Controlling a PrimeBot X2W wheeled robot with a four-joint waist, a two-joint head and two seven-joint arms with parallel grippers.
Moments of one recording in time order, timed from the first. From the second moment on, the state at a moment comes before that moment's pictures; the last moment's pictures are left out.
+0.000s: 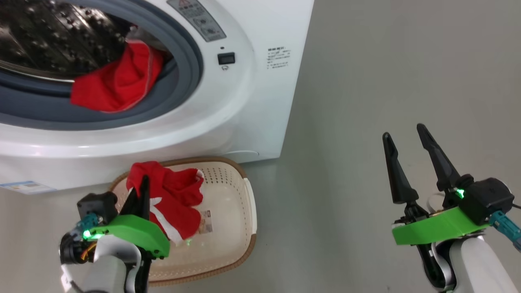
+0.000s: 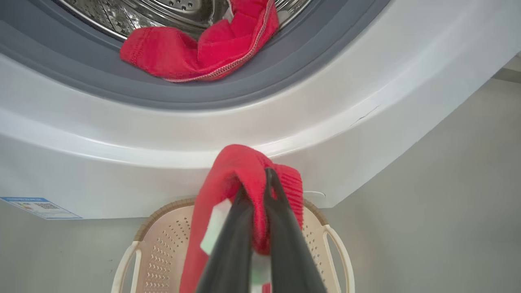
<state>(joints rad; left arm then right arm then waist) -0.39 0.06 -0.08 0.57 -0.32 -0.02 -0.15 -0.18 -0.06 0.03 0.09 0.25 0.12 -0.26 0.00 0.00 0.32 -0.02</state>
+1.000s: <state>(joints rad) -0.78 0.04 -0.07 1.28 -0.45 -0.10 -0.11 -0.33 -0.05 0.09 0.10 0.25 0.12 -0.26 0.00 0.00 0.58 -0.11</state>
